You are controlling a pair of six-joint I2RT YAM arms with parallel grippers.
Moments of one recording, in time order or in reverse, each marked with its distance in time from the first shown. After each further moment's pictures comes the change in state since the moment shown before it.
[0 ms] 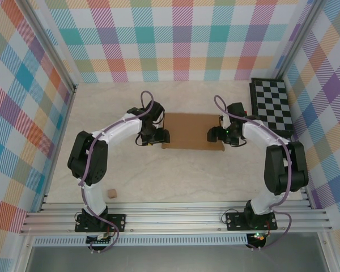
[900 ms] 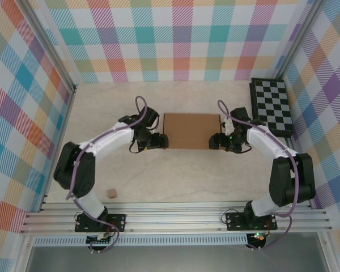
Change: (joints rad) left arm -0.025 -0.232 -0.231 0.116 0.019 0.026; right arm 0.000 -0.125 -0.074 -0.128 -0.082 0.000
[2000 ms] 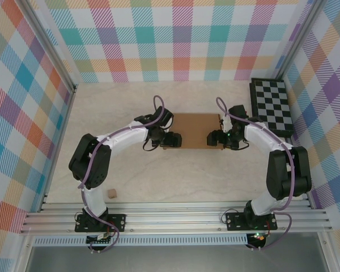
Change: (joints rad) left arm -0.069 0.207 0.145 0.114 0.019 0.019; right arm 0.000 0.076 0.043 0.050 -0.044 0.008
